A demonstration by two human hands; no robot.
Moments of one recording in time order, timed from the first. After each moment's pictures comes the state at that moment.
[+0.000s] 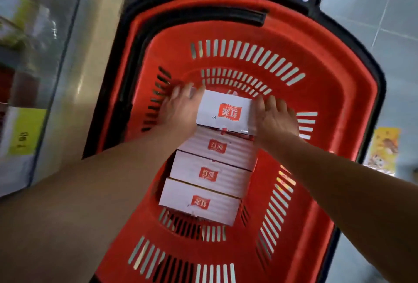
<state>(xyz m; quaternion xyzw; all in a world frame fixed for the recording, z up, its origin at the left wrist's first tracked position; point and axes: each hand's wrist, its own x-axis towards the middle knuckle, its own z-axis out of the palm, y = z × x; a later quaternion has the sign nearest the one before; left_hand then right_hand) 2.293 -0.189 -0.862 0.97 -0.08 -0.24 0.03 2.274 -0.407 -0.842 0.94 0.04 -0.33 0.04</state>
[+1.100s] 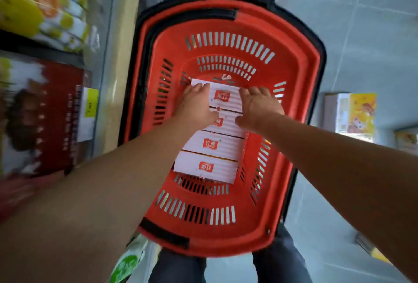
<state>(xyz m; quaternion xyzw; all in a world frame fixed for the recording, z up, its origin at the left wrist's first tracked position) 2.257 -0.230 -0.752 0.92 -0.04 -0.35 0.15 2.246 -0.400 -0.740 0.92 0.03 -0.39 -0.08</state>
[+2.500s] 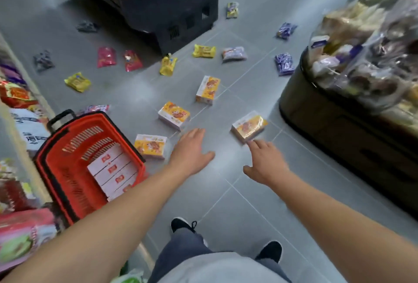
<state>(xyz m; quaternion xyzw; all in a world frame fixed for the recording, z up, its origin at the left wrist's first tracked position) 1.673 -0.440 -0.320 0.82 -0.51 -0.24 0.09 1.475 -0.531 -0.322 0.86 -0.44 -0.16 -0.18</state>
